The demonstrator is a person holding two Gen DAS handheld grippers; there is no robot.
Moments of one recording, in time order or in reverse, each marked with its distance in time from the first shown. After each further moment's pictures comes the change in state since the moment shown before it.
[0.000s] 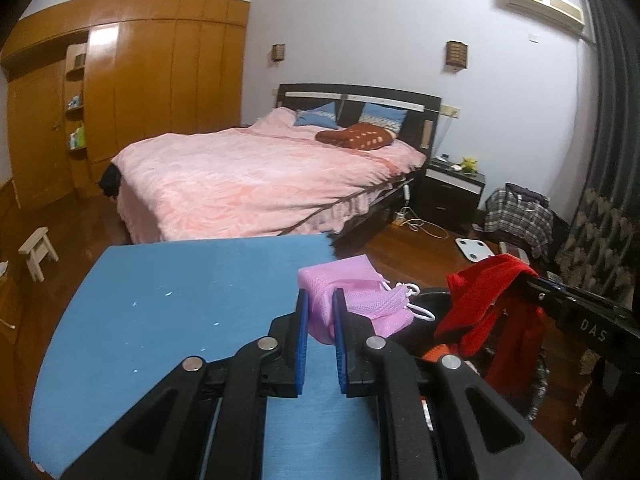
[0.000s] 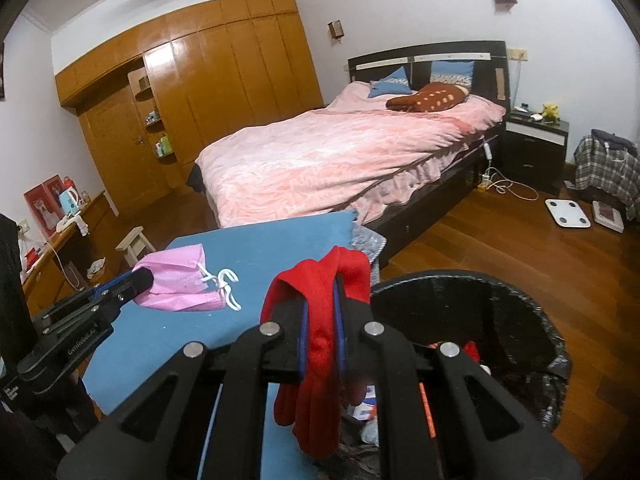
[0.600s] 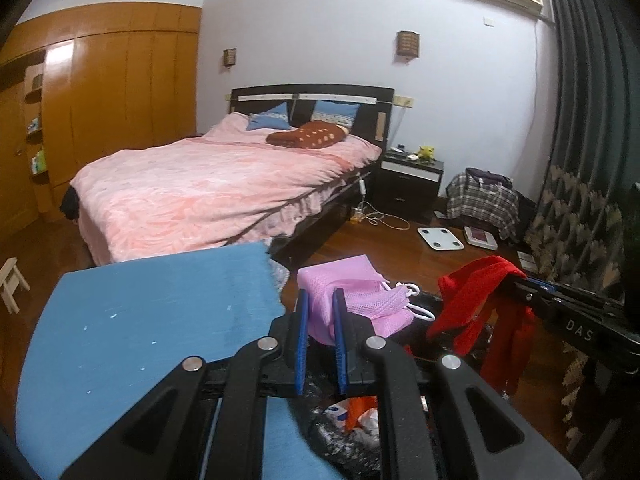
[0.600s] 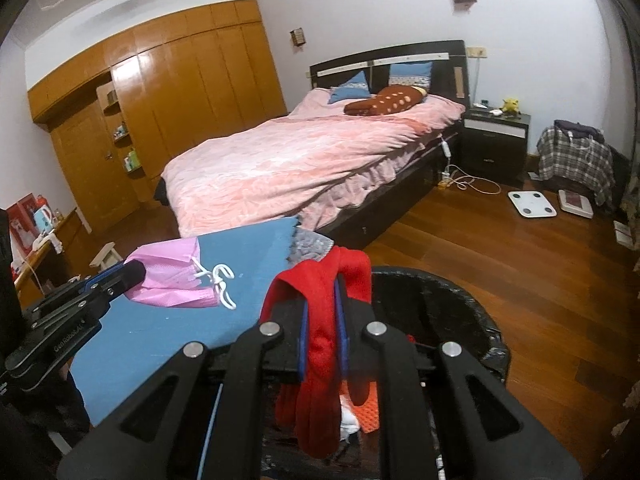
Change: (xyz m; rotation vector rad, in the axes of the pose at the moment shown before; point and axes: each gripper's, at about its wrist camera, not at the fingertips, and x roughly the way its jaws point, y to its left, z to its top) left arm 0.027 -0.080 0.010 0.095 0.008 -0.123; right arm -0.030 -0.070 -0.011 0.060 -0.020 -0.114
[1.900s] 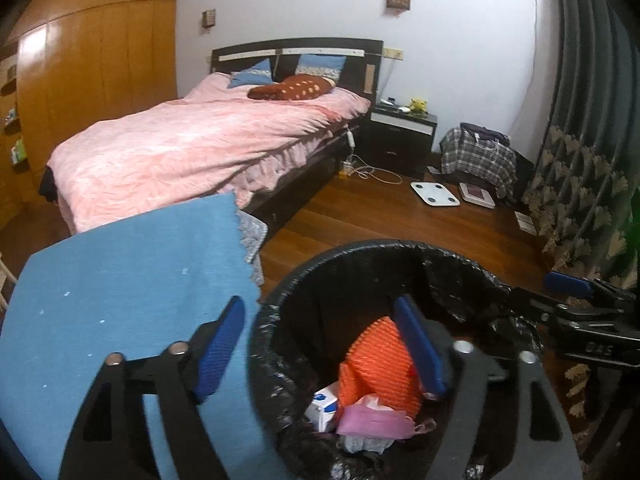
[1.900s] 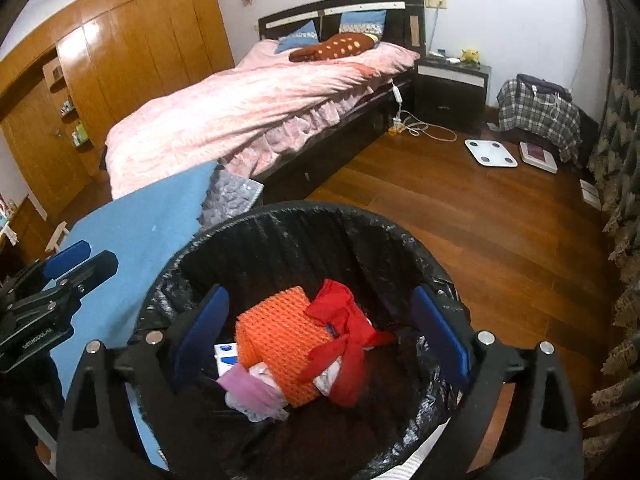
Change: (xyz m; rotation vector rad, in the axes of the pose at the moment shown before) left arm 0.076 -0.008 -0.031 0.020 0.148 -0.023; right arm 0.064 -0.061 -0.038 0.048 0.178 -0.157
